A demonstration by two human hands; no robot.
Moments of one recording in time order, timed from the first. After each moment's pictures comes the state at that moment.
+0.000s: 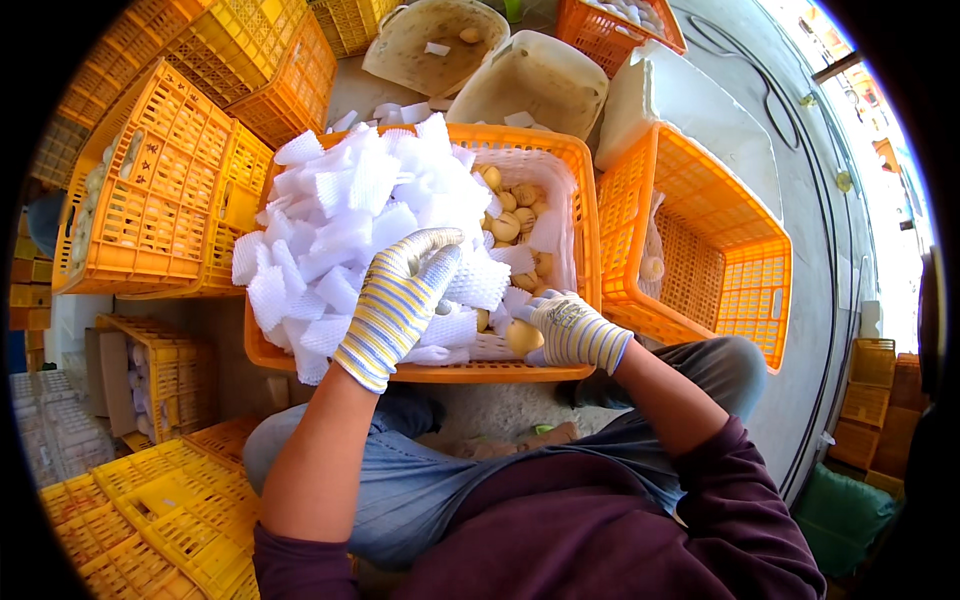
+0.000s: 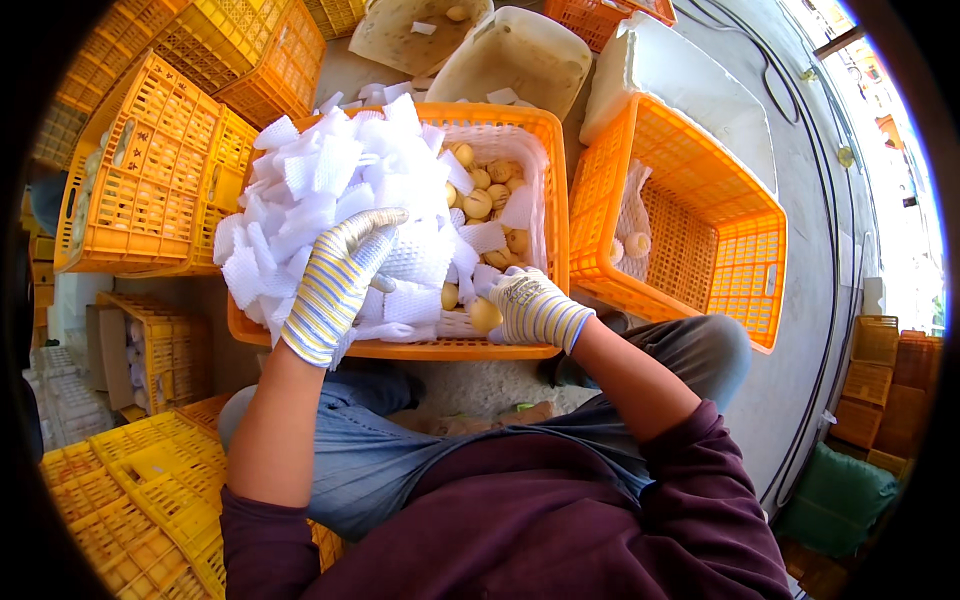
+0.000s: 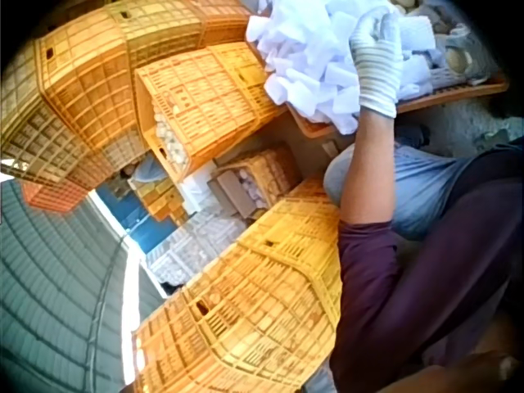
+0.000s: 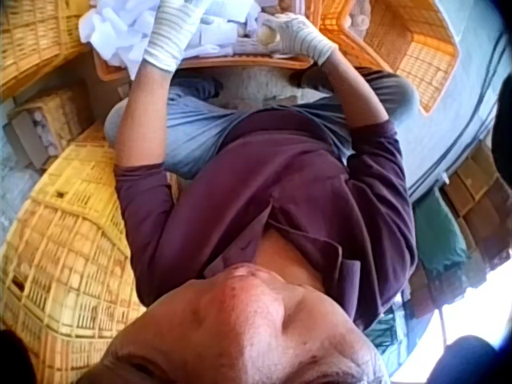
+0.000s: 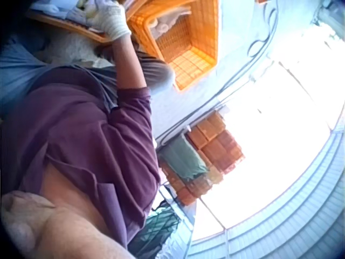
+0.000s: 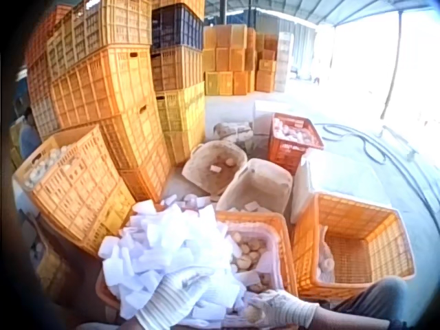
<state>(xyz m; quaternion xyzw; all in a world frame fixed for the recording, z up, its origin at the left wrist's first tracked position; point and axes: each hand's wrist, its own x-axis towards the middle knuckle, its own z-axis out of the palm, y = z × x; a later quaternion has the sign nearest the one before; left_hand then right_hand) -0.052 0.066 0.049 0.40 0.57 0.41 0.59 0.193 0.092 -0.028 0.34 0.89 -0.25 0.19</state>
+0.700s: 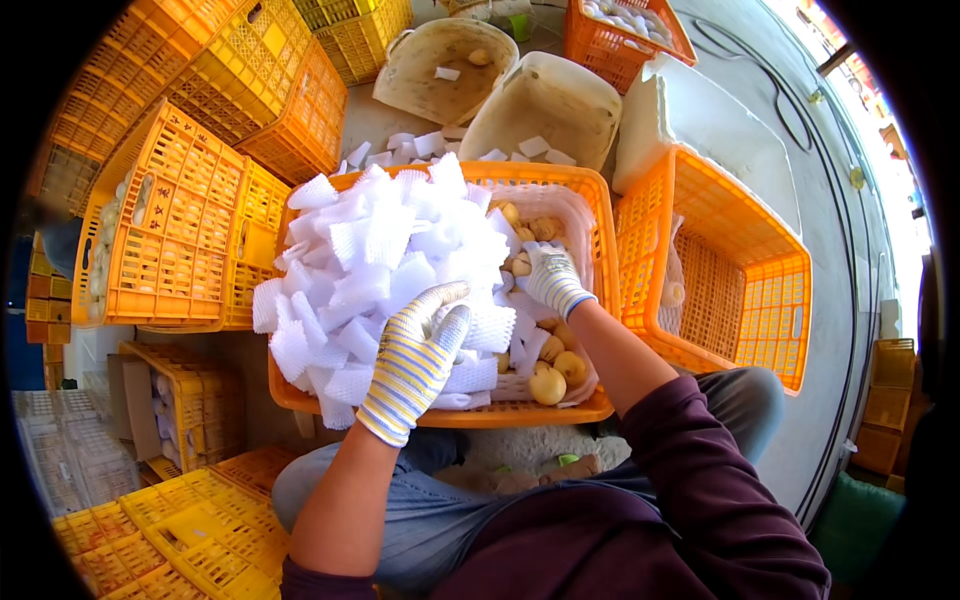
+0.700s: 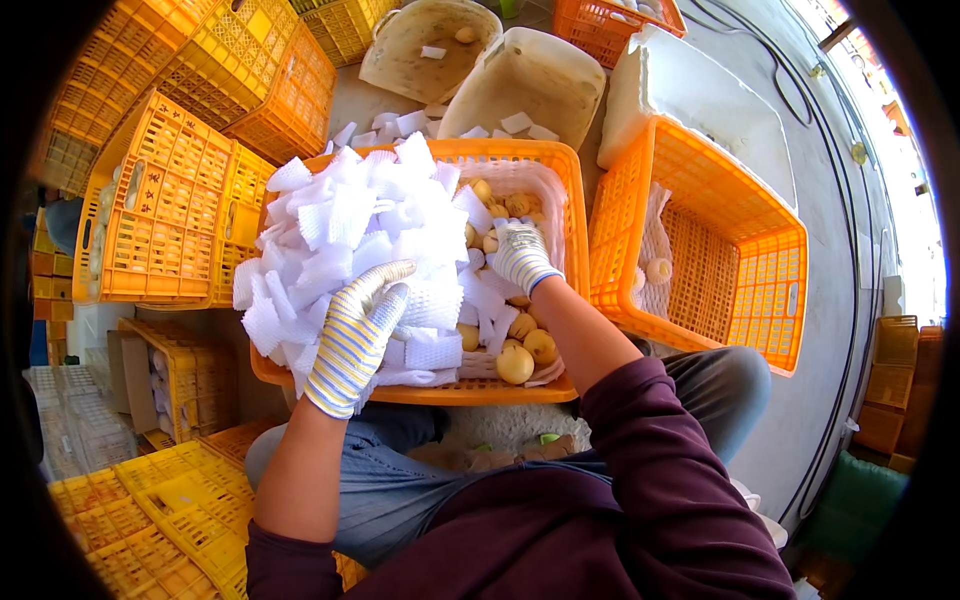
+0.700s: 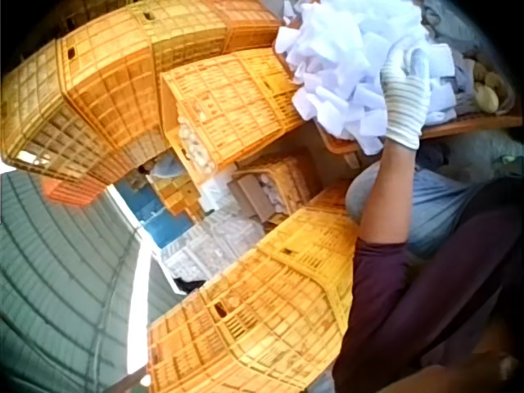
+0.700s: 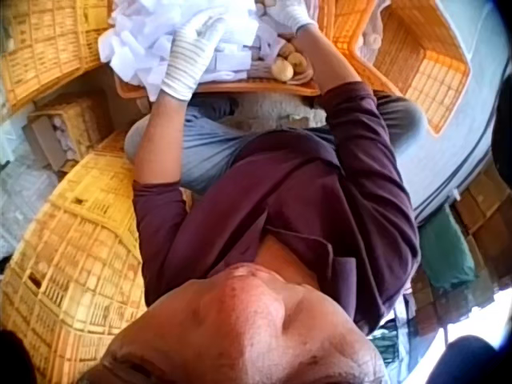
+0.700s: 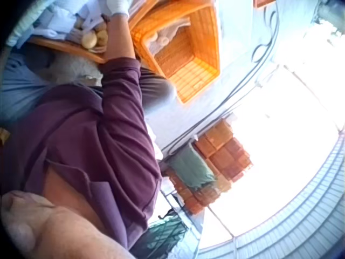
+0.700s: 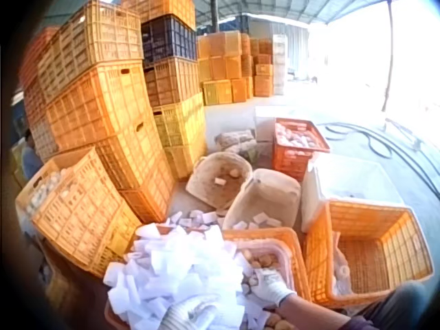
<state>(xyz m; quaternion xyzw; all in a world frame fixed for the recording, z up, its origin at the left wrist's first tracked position) -0.057 0.070 0.042 0.41 0.59 0.41 0.56 0.147 0.211 -0.136 0.57 0.78 -0.25 -0.04</state>
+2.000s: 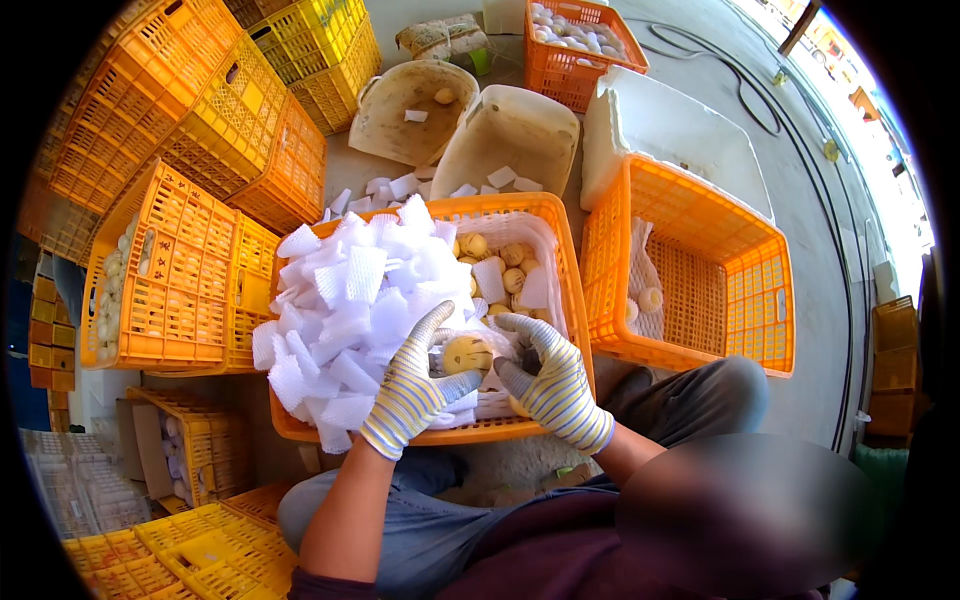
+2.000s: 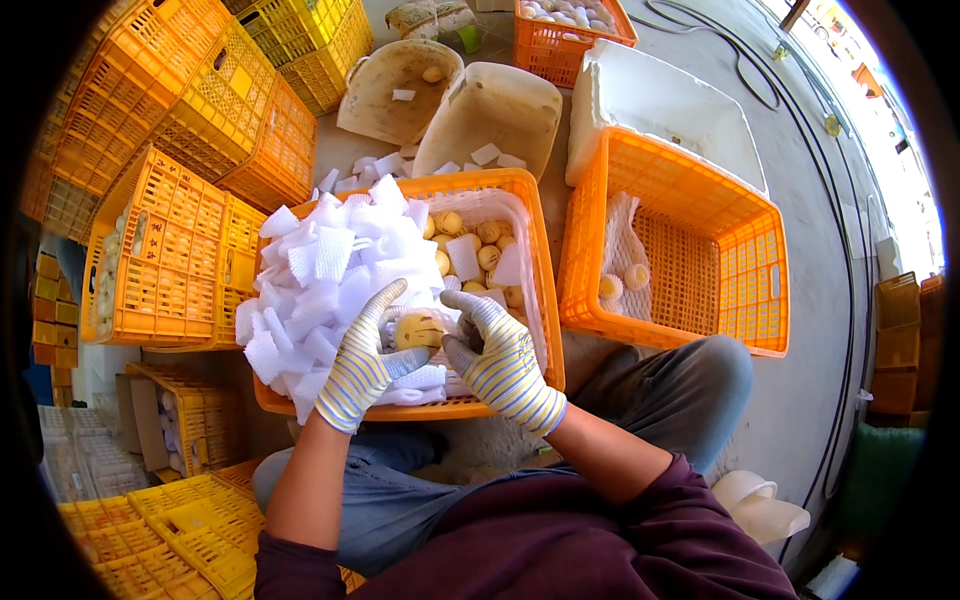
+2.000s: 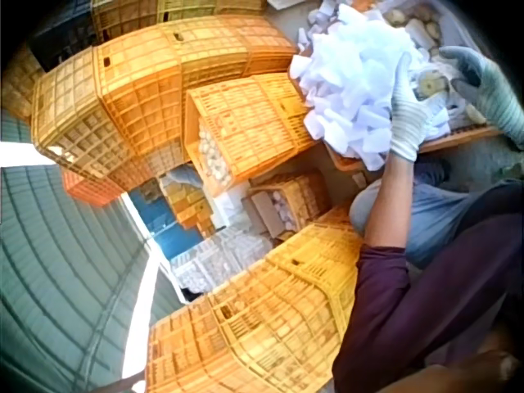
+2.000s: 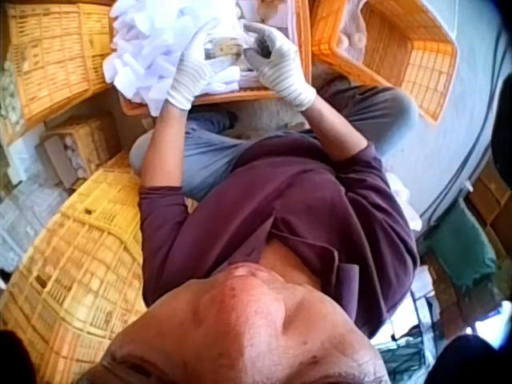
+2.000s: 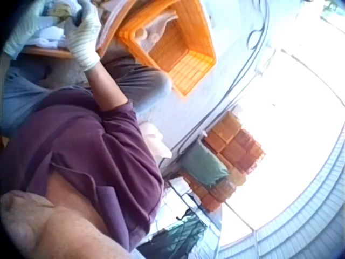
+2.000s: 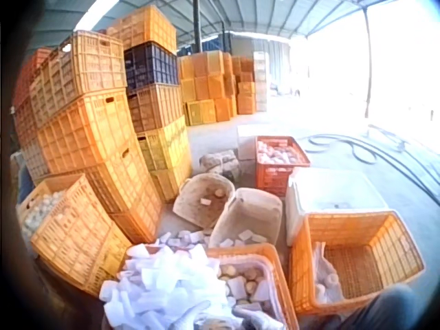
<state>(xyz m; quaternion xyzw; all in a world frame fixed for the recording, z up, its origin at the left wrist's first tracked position) -0.038 0.065 0.038 0.50 0.53 0.36 0.59 0.157 0.064 0.032 0.48 0.60 -0.48 -0.41</state>
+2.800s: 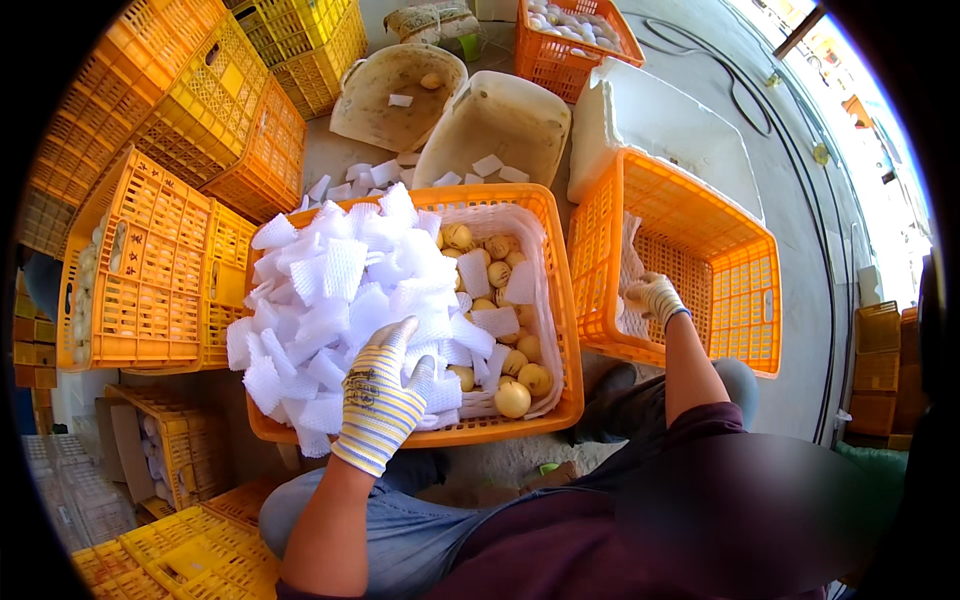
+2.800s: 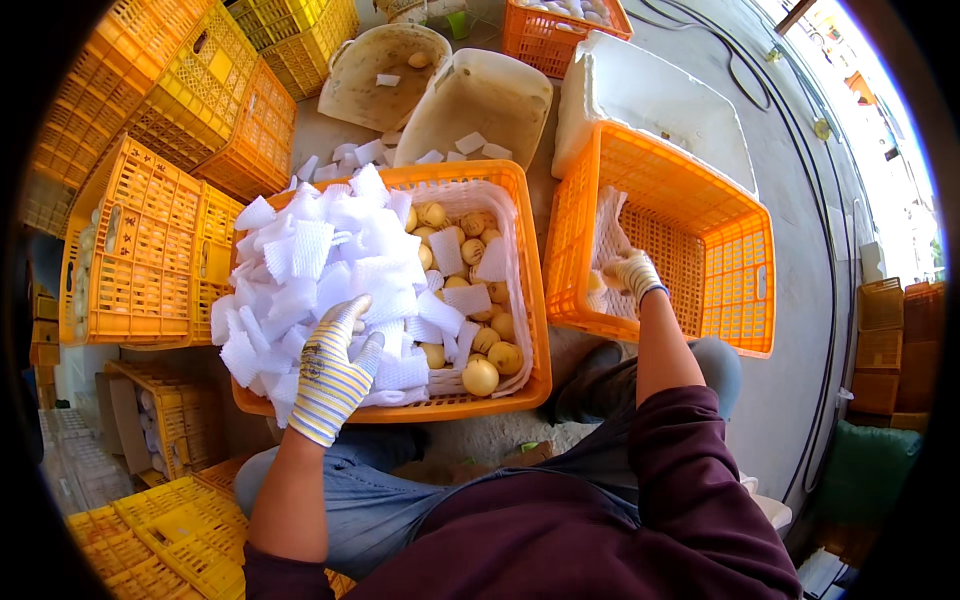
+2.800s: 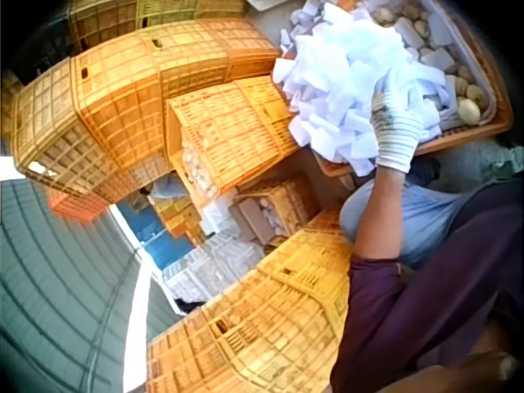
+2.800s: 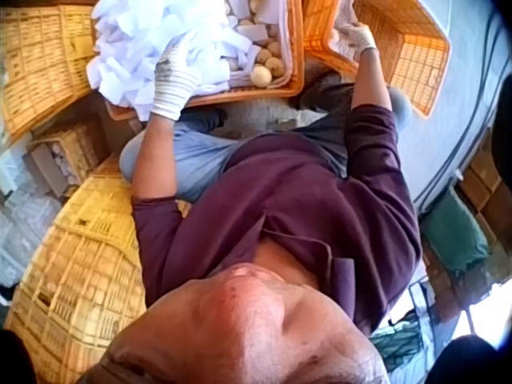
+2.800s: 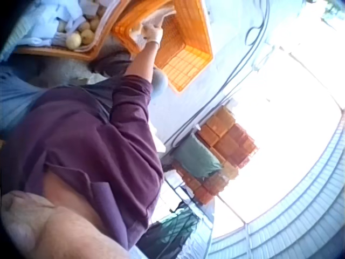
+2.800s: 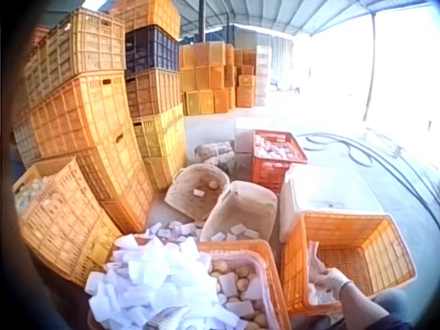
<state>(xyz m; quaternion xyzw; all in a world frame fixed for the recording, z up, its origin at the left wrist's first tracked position) -0.049 0.064 0.036 0.69 0.62 0.28 0.24 0.416 0.212 -0.112 0.82 0.36 -0.44 -0.07</state>
